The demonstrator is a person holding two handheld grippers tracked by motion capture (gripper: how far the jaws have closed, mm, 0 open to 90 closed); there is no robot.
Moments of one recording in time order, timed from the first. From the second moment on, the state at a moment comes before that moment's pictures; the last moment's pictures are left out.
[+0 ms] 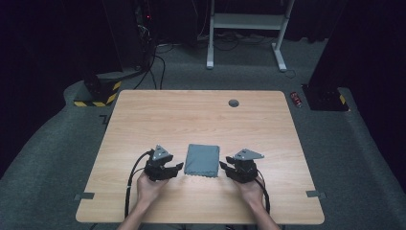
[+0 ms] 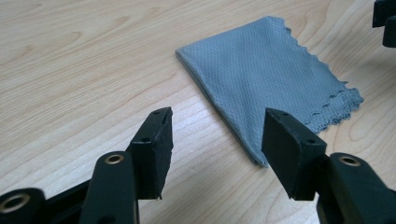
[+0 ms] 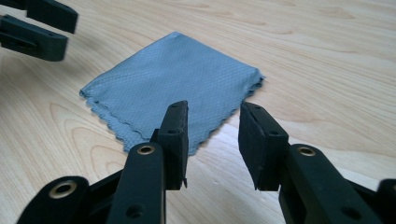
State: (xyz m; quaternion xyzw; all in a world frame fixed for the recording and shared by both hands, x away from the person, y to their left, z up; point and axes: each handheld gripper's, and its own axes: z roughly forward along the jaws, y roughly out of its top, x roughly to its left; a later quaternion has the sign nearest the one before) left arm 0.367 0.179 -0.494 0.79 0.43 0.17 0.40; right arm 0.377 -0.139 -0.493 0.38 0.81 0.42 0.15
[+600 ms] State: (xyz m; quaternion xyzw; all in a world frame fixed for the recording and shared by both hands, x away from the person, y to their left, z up) left arm 0.361 0.211 -0.488 0.76 0.46 0.18 0.42; right arm 0.371 -0.173 -0.481 0.41 0.78 0.44 0.18
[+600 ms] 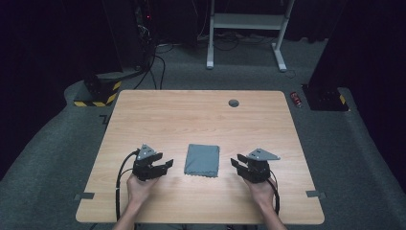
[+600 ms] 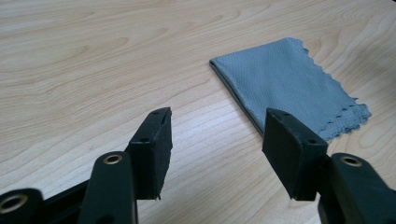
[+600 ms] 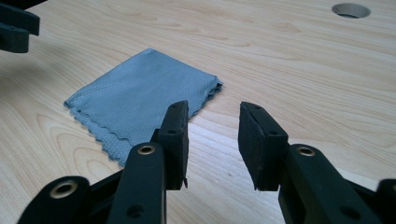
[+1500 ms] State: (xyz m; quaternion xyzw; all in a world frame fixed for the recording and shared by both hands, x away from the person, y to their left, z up) left arm 0.348 0.250 -0.498 0.73 0.51 0.20 0.42; right arm 0.362 -0.223 -0.488 0.45 0.75 0.44 0.20
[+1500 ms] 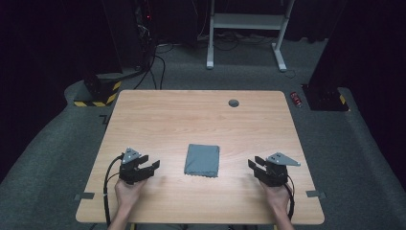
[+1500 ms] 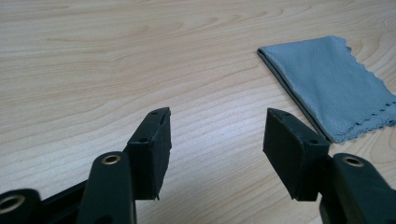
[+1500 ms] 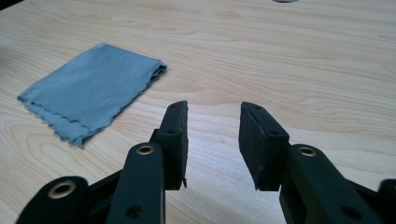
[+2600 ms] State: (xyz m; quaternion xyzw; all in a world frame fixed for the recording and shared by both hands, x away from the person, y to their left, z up) left arm 0.345 0.269 -0.527 0.73 0.54 0.23 0.35; right arm 0.366 -0.242 -0.513 0.48 0.77 0.36 0.23
